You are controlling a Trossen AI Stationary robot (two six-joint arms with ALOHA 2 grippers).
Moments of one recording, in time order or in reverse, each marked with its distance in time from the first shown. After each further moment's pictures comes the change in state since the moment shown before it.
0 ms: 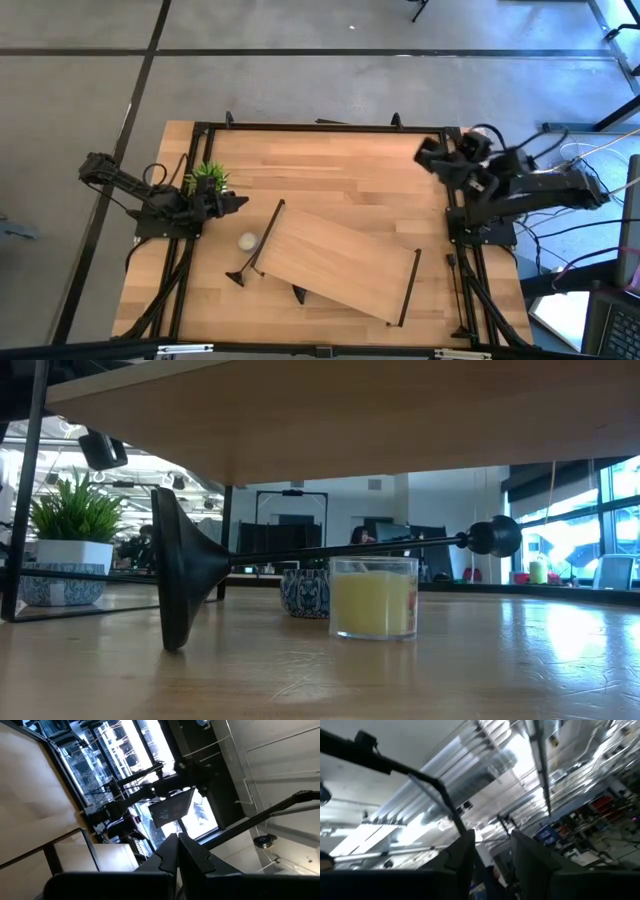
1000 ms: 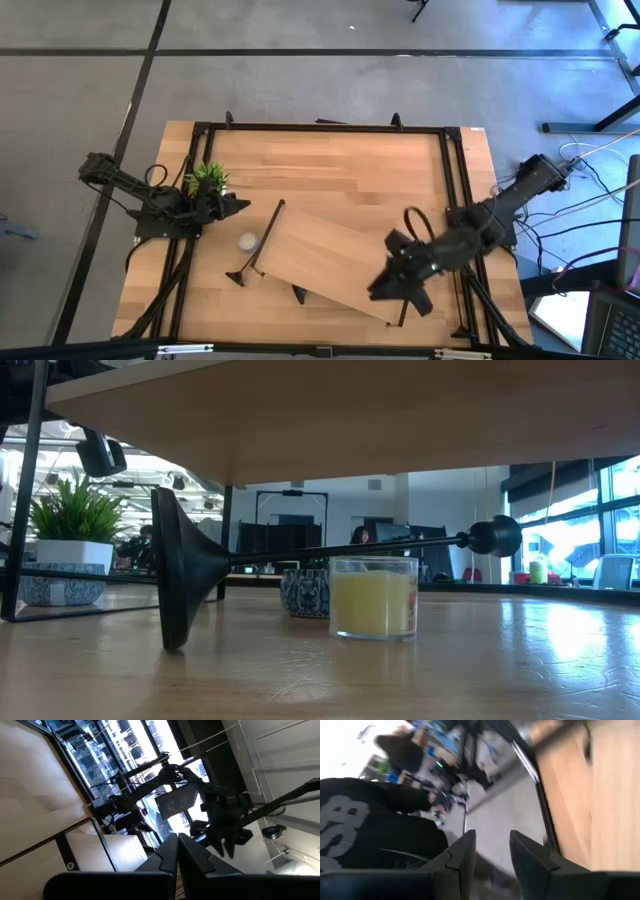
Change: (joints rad) left arm 0.000 0.000 0.000 -0.056 0.024 0.000; right arm 0.611 0.602 0.722 -1.159 0.203 0.390
